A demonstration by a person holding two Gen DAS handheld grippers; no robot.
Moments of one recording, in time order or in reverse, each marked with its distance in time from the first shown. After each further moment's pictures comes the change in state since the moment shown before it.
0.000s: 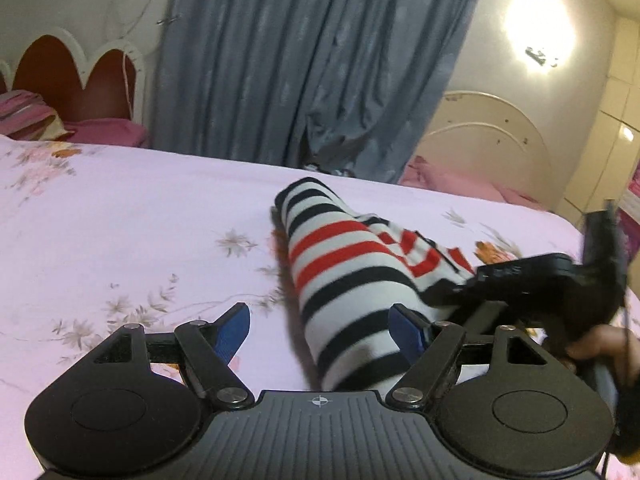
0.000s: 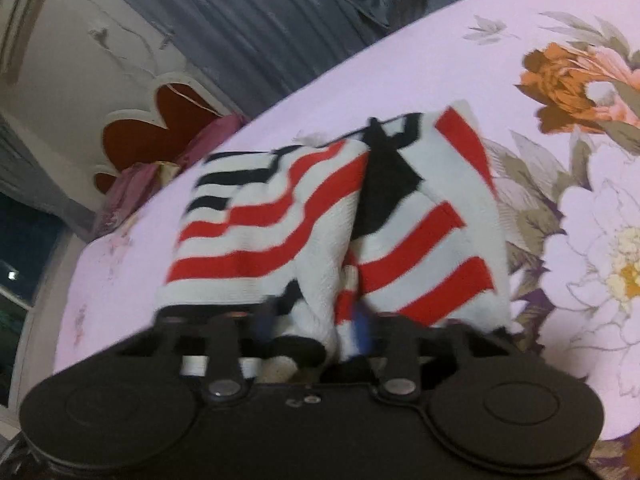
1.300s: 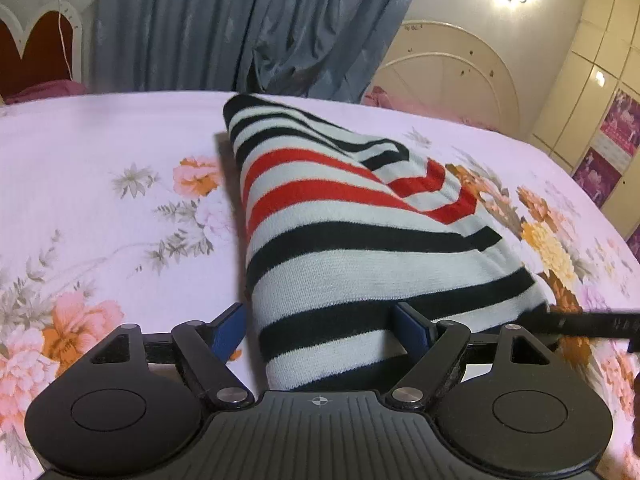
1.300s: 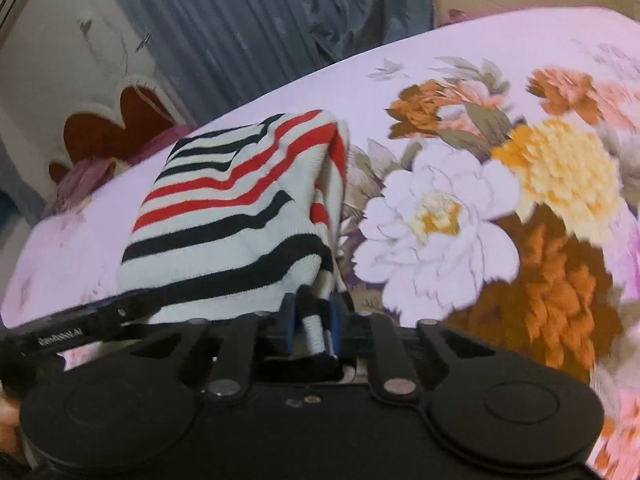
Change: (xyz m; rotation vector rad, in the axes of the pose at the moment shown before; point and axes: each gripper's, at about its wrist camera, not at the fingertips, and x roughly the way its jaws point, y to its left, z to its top) left arm 0.092 -0.044 -0.026 0.074 0.206 -0.131; right arm -0.091 -0.042 -0.065 -0.063 -0.085 -0.232
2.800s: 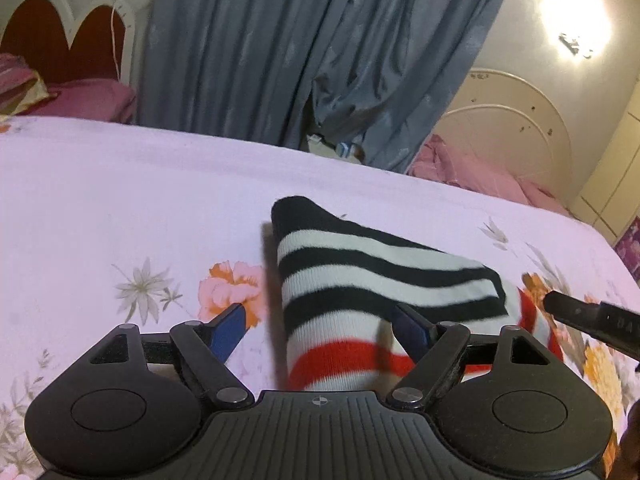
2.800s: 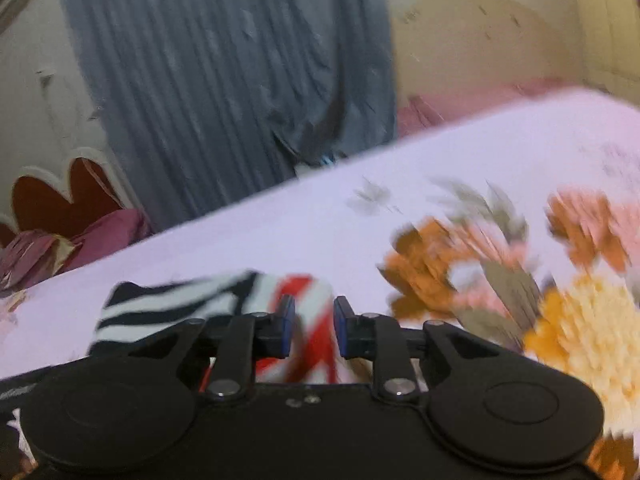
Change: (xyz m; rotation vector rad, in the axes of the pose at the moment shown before) left arm 0.075 0.031 0.092 -0.153 -0.092 0.125; right arm 0.070 0.045 0.100 -0.093 -0.286 -0.140
